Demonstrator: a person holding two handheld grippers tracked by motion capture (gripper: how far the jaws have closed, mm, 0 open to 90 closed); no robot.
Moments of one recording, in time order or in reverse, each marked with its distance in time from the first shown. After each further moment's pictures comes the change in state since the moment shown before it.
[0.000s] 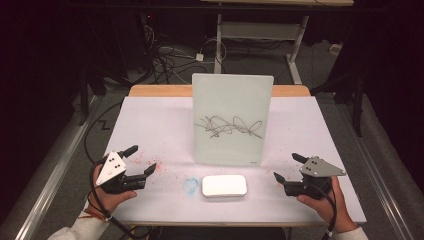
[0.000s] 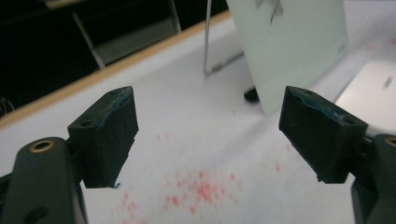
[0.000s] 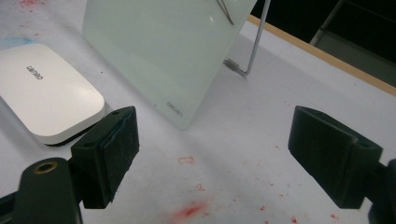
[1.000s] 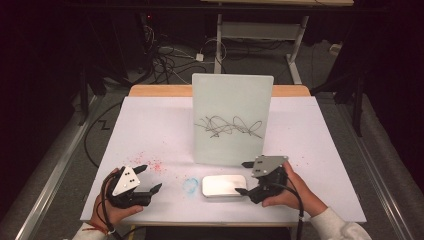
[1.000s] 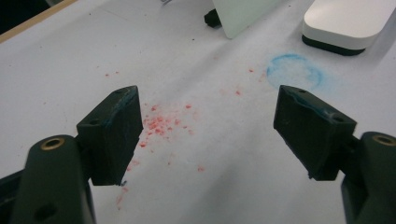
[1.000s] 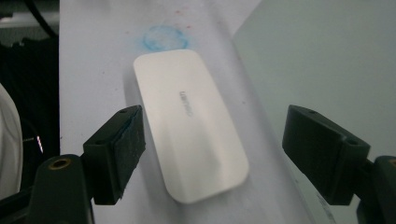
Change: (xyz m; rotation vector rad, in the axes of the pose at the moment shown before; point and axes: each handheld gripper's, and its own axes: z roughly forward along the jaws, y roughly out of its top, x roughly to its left) left arm -0.023 -0.019 0.004 0.174 -0.071 0.063; right arm 0.062 0.060 0.063 0.146 0.464 -0.280
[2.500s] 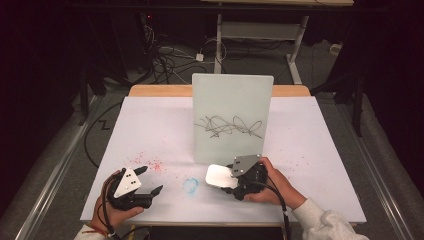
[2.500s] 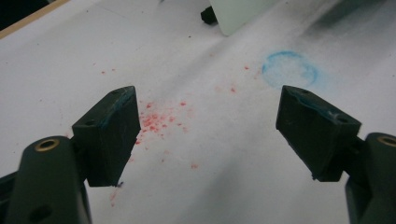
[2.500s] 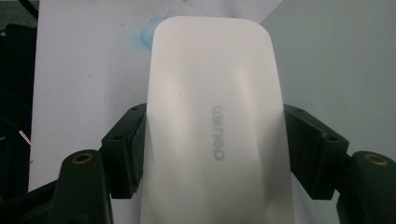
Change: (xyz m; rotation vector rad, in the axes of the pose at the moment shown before) left arm -0.003 0.001 0.000 -0.004 0.011 -0.011; right arm 0.001 0.017 0.036 0.068 0.016 -0.046
